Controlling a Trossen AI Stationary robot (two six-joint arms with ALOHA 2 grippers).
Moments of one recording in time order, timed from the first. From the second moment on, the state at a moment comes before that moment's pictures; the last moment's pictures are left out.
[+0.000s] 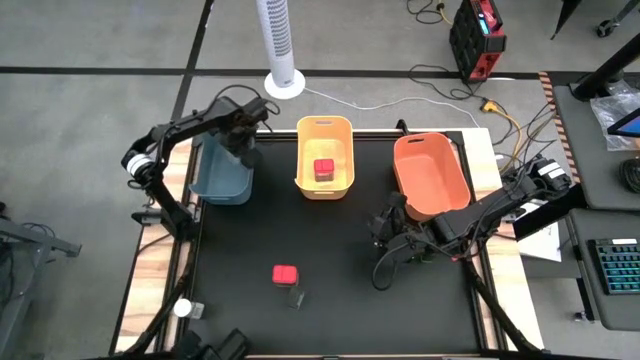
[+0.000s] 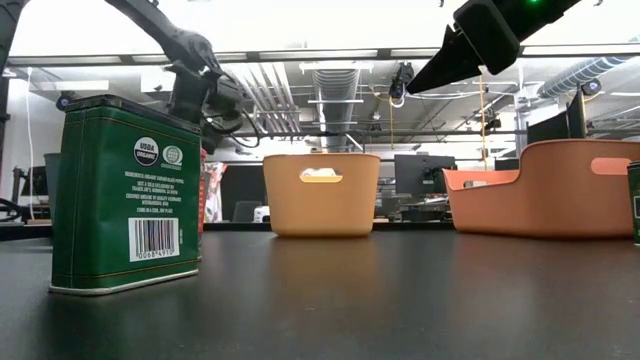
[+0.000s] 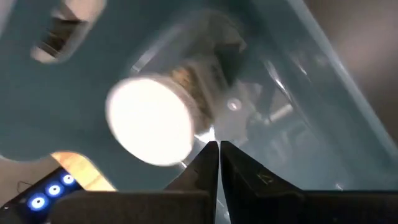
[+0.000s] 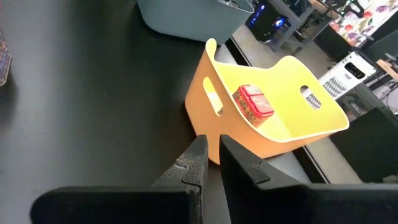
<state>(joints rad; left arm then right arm) 0.84 1.68 1.30 -1.21 -0.31 -0.05 0.39 1.38 0.83 -0.17 0.86 0.10</state>
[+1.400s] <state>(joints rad) -0.06 1.26 1.33 -0.96 -0.52 -0.36 0.39 1.37 1.13 -0.63 0.59 0.58</state>
